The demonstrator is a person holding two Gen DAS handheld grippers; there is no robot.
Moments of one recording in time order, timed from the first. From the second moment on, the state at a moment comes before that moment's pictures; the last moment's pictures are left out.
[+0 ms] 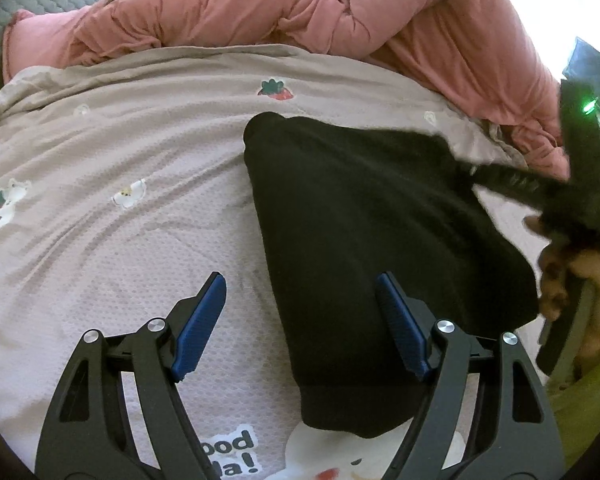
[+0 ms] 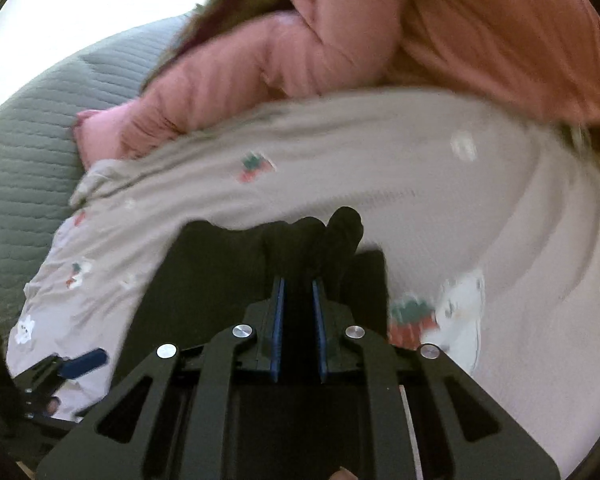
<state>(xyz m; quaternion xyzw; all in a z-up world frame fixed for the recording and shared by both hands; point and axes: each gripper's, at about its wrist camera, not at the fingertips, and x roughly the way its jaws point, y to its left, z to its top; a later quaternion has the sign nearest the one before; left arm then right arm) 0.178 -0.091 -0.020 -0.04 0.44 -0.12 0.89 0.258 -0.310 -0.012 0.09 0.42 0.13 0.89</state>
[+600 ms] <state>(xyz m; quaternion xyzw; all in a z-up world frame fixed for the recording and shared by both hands) 0.172 -0.092 -0.021 -0.04 0.44 -0.12 0.89 0.197 -0.324 -0.001 0.07 0.38 0.10 0.92</state>
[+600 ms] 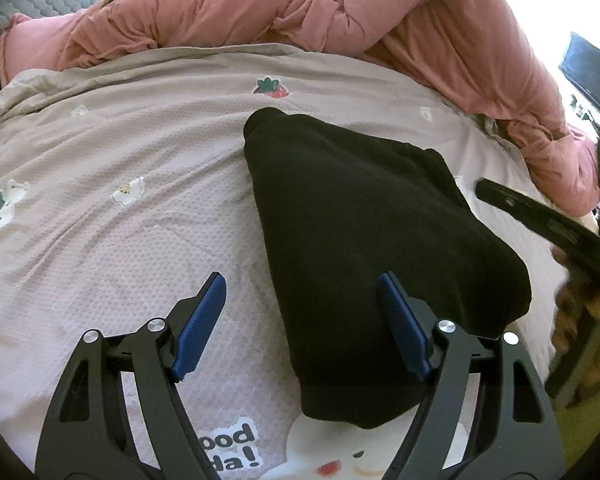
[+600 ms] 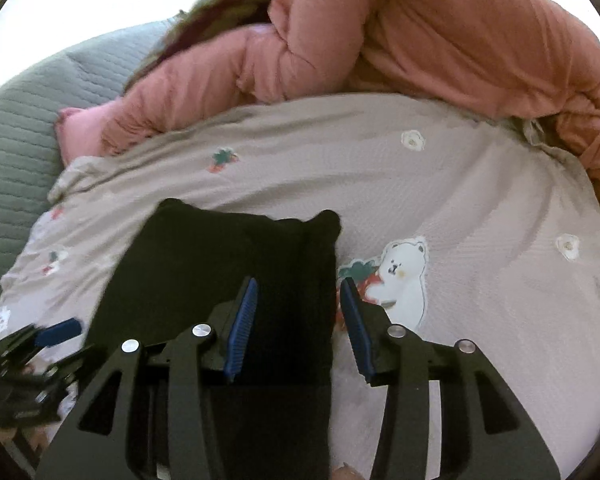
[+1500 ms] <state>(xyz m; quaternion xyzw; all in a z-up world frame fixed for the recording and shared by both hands) 0.148 -0.087 -0.014 -0.03 0.43 -0.11 0.89 0.126 -0.330 -0.009 0.08 0.40 0.07 0.91</state>
